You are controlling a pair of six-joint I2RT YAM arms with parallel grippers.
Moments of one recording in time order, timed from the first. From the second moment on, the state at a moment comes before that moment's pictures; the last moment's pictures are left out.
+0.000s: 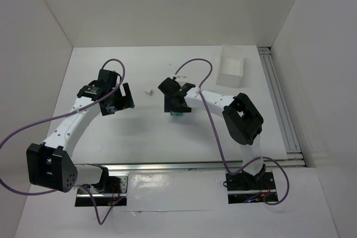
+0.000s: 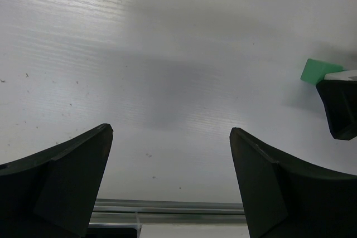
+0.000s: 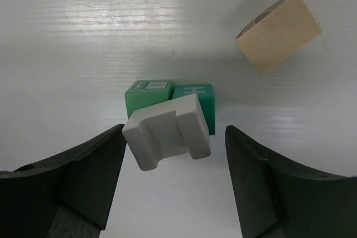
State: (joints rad) left arm -0.19 1.30 1.09 -0.82 -0.06 -0.50; right arm 0.81 1.99 1.49 -0.64 0.35 0.76
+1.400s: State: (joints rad) left arm -0.20 1.30 1.09 -0.82 -0.06 -0.50; right arm 0.81 1.99 1.55 -0.67 0.38 0.69
